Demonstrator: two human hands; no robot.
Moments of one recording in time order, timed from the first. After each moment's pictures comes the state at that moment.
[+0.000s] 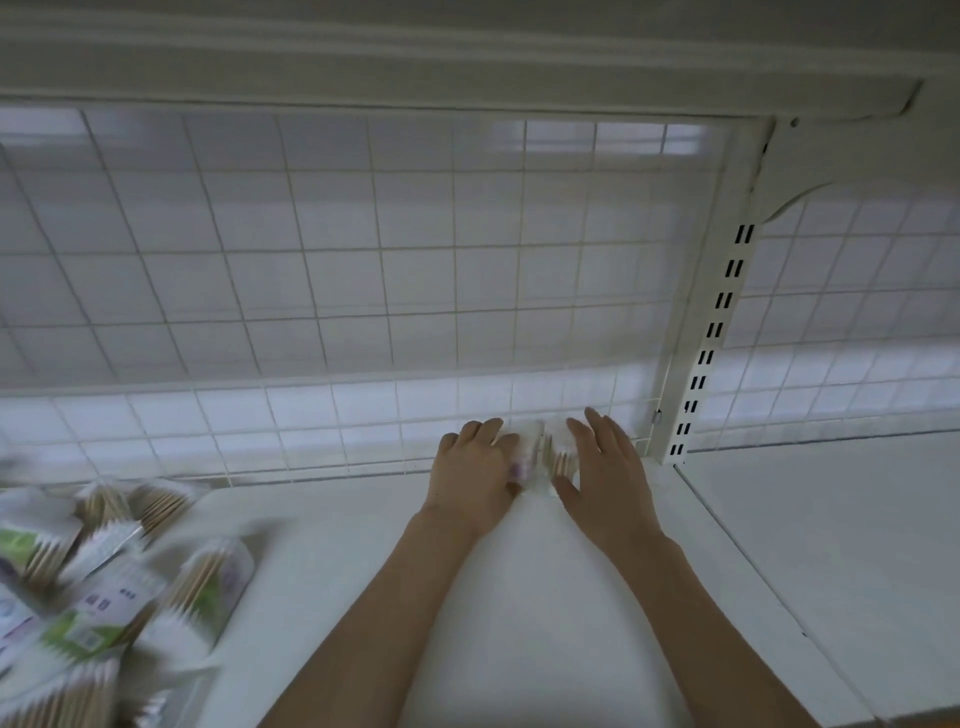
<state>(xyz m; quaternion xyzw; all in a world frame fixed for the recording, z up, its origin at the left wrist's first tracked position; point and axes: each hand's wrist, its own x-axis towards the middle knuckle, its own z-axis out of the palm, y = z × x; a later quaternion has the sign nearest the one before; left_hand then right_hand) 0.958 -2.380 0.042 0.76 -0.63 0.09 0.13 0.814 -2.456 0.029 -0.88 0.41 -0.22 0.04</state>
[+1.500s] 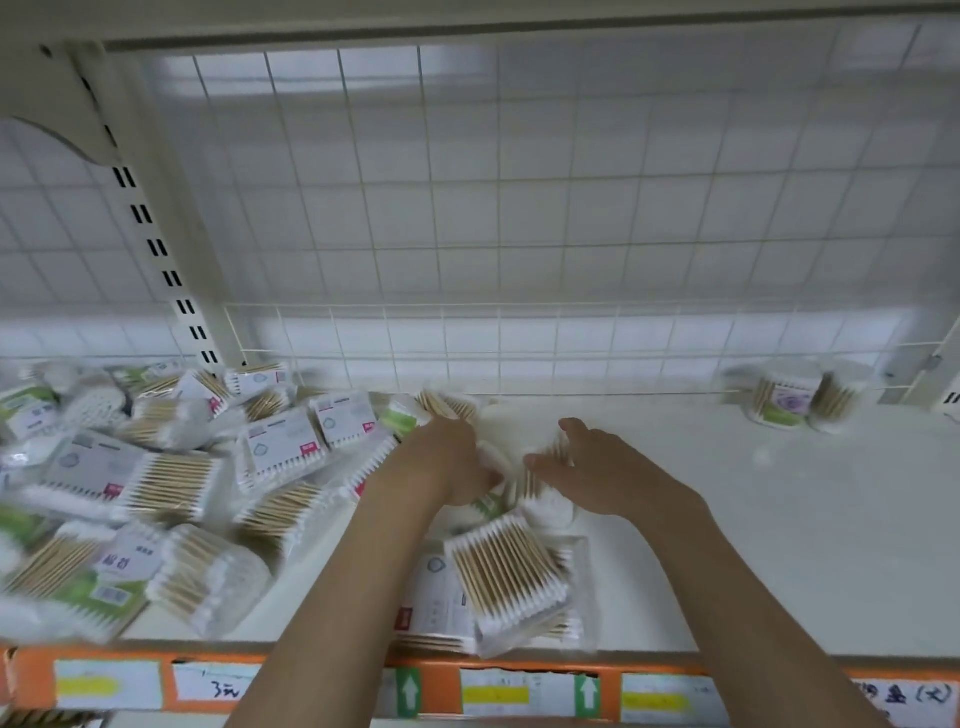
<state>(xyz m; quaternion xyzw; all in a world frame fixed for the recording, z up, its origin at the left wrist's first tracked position) 1.151 -2.117 0.076 0.87 -0.48 -0.13 0.04 1.020 -2.230 0.047 -0.90 0.37 -0.03 0.25</state>
